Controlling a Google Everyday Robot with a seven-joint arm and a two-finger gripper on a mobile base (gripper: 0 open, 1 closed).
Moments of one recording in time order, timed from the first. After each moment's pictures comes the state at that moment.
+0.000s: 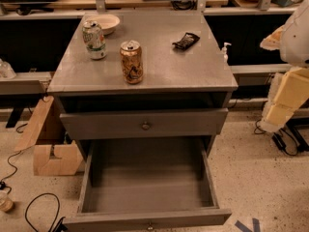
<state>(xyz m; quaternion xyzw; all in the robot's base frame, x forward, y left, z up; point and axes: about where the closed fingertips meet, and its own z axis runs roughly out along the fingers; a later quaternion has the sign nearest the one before) 0.438 -0.216 0.979 -0.60 0.78 -0.04 0.16</state>
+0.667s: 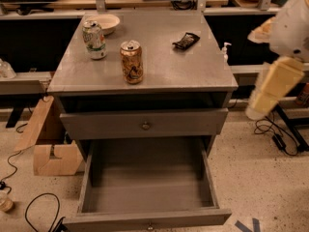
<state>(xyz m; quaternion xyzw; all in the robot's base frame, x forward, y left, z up) 0.458 -0.198 0.983 -0.61 0.77 -0.01 0.20</state>
